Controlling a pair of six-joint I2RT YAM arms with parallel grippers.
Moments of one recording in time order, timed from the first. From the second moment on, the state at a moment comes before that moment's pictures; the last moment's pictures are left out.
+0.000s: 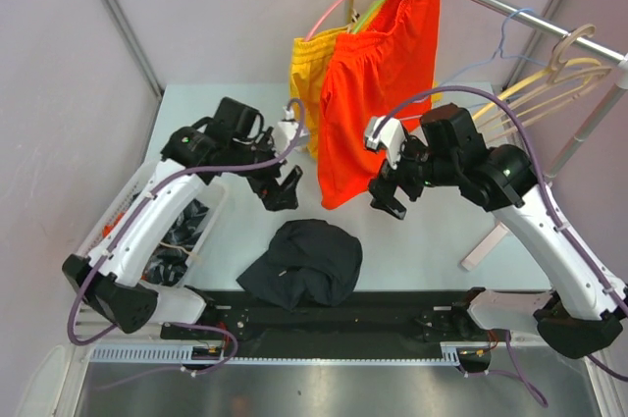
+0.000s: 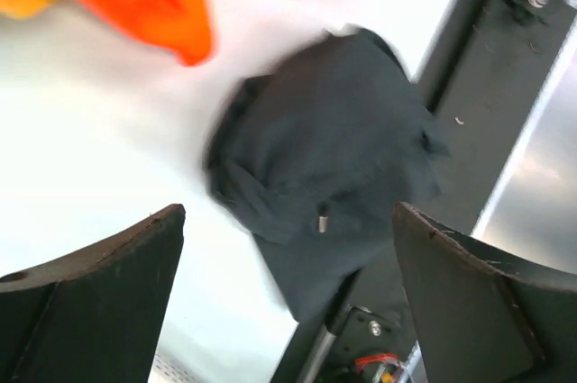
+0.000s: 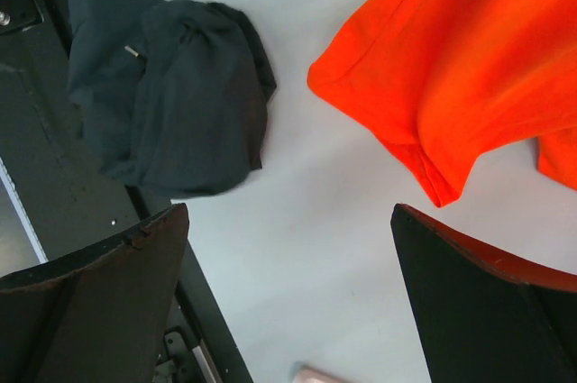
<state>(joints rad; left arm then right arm) -0.56 1.36 1.53 -1.13 0.50 0.35 0.68 1.22 1.61 -1.07 -0.29 -0.40</state>
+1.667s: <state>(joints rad) 0.31 0.91 1.12 -0.92 0.97 0.31 1.13 2.03 1.46 -0.33 -0.32 -0.54</state>
